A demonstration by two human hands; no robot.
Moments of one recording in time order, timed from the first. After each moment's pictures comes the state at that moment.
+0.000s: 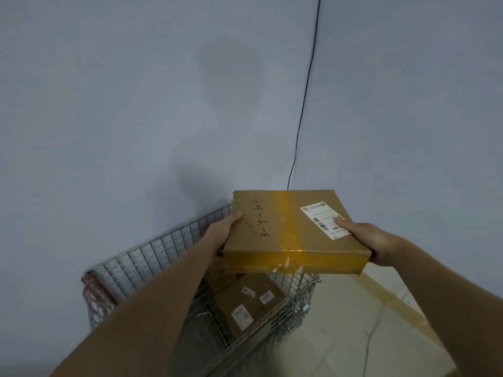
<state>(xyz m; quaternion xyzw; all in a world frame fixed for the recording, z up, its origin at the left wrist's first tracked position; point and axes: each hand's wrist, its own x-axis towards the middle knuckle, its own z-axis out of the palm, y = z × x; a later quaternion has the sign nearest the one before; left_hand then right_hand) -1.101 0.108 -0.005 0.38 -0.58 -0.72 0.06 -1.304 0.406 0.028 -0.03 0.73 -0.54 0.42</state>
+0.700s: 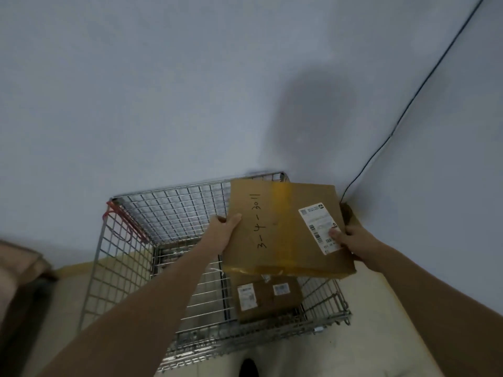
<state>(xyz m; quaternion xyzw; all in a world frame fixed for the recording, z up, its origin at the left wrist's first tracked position) -1.178 0.031 -0.154 0.57 -0.56 -0.58 0.15 -1.481 0.203 -0.140 -0.21 0.79 -0.32 0.48</state>
